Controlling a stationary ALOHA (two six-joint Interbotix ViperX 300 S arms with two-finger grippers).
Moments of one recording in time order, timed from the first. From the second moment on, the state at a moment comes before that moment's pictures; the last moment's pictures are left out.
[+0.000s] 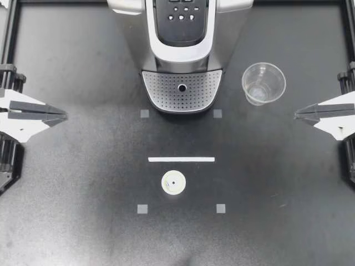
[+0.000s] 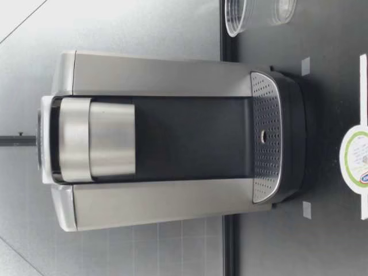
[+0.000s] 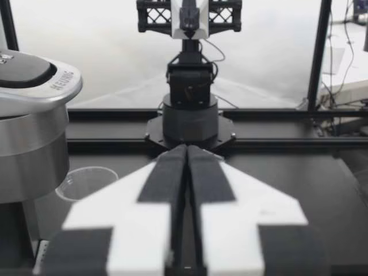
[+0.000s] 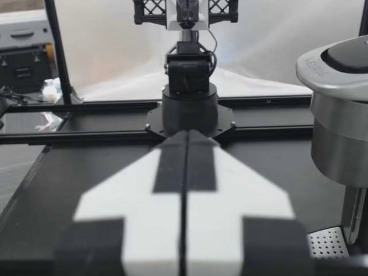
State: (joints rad) left arm 0.00 -0.96 1.17 0.00 -0.29 0.00; right arm -0.01 -0.96 1.17 0.00 -0.29 0.00
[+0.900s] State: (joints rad) left arm -0.10 -0.37 1.05 0.00 -0.18 -0.03; right arm 0.04 -0.52 1.13 0.00 -0.35 0.15
